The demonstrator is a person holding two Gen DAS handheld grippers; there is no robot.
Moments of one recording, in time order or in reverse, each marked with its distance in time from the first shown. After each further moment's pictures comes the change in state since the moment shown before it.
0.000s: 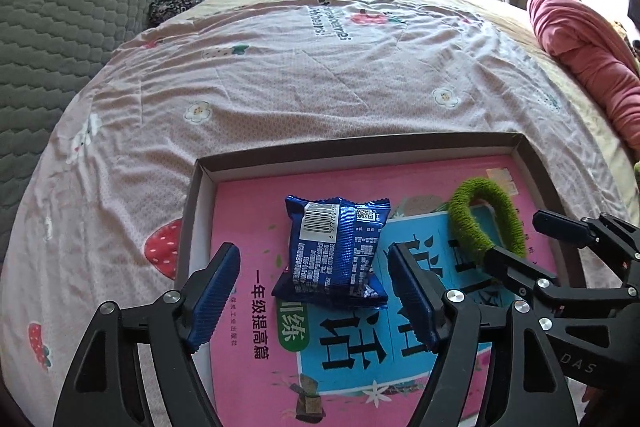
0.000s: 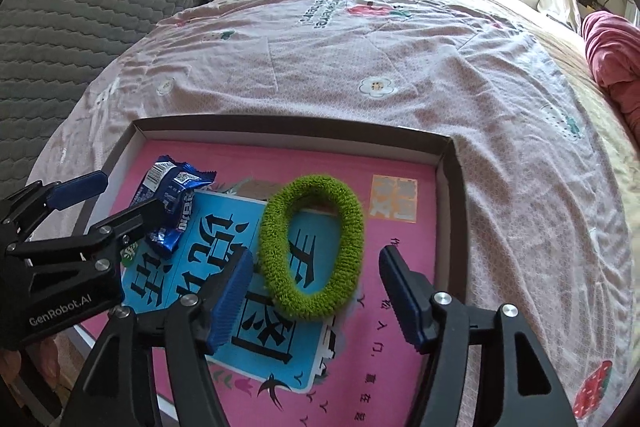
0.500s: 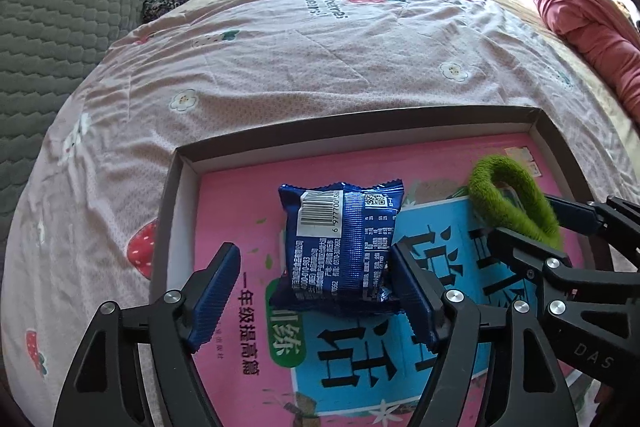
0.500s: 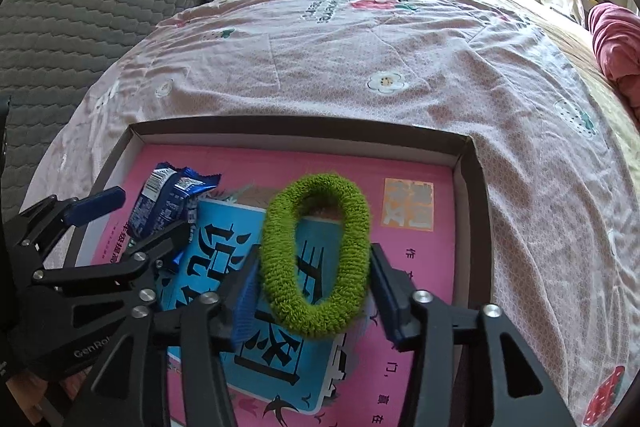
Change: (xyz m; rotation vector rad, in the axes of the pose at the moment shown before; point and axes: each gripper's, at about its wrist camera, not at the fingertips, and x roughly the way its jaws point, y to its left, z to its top) left arm 0.031 -0.007 -0.005 0.038 0.035 0.034; right arm 0.022 -0.001 0.004 0.019 0.025 0.016
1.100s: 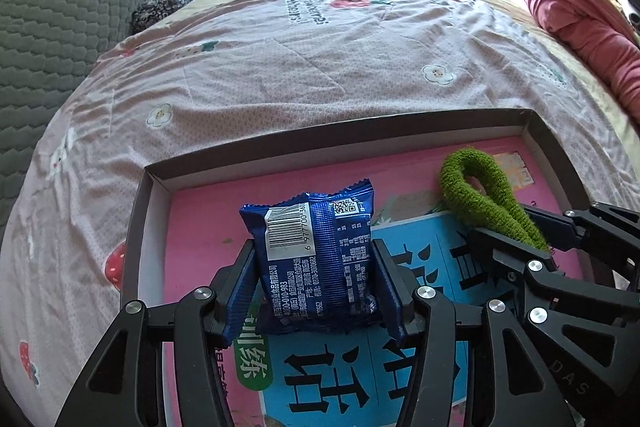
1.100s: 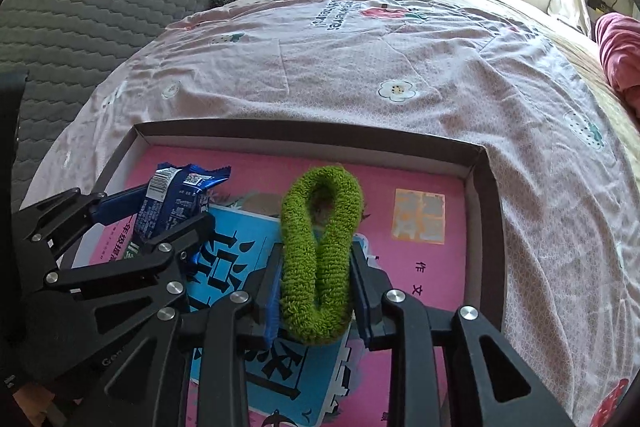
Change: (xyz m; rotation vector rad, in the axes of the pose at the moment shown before) left arm 0.010 -0.019 0.006 0.027 -0.029 -0.018; right arm 0.005 0.004 0.000 -0.029 -0.048 0.026
